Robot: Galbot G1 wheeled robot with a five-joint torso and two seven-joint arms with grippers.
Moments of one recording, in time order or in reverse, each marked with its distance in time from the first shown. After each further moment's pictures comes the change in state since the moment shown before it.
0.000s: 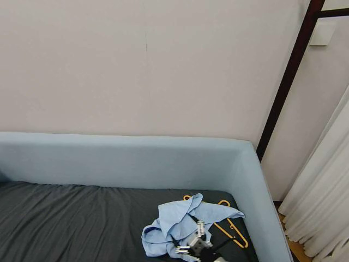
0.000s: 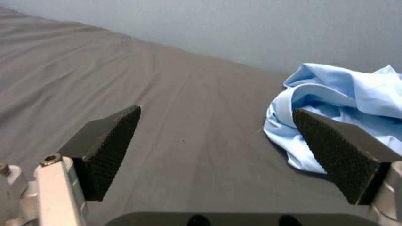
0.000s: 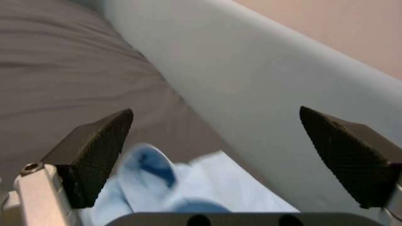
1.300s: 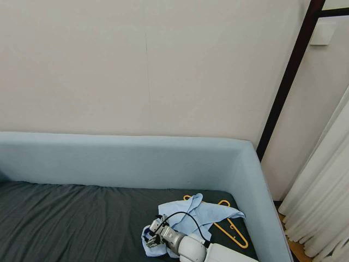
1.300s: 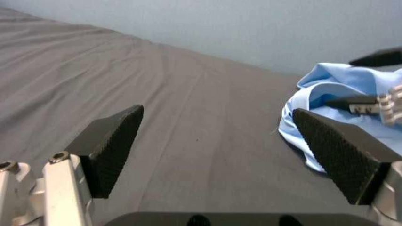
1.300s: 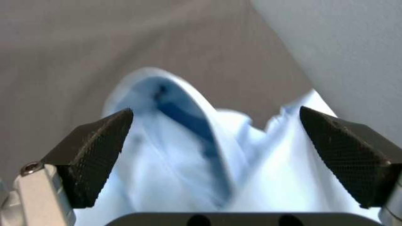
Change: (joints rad) left arm -0.025 -0.011 -0.004 0.053 0.009 -0.043 -0.011; right arm 0.596 0.157 -0.535 -0.417 0.433 -0.437 0.044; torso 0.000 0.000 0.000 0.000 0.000
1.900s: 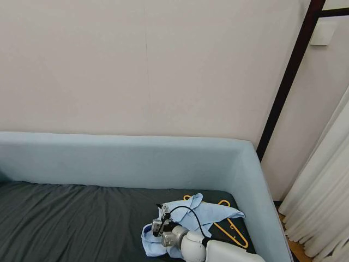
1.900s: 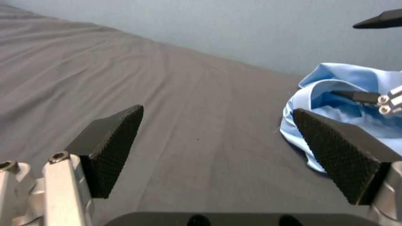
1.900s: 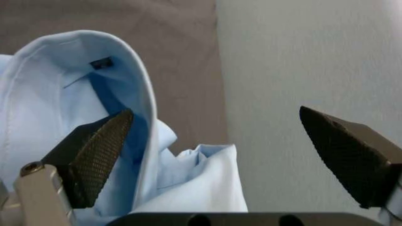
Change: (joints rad) left arm -0.007 0.000 0.003 0.015 -0.011 -0.010 0.002; right arm 0.042 0.005 -0.076 -0.051 -0.592 0.077 0.012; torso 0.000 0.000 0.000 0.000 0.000
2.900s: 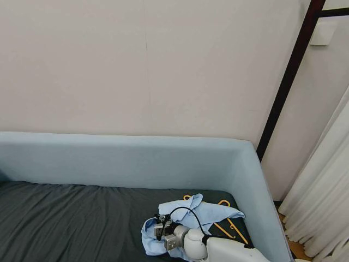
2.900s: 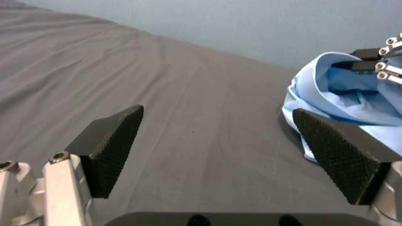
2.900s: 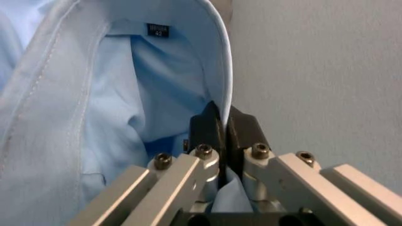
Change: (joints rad) left arm -0.021 -0.005 0.017 0.023 0.000 0.008 -0.003; right arm 0.041 0.014 -0.032 -0.092 -0.074 0.064 -0.042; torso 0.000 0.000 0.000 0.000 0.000
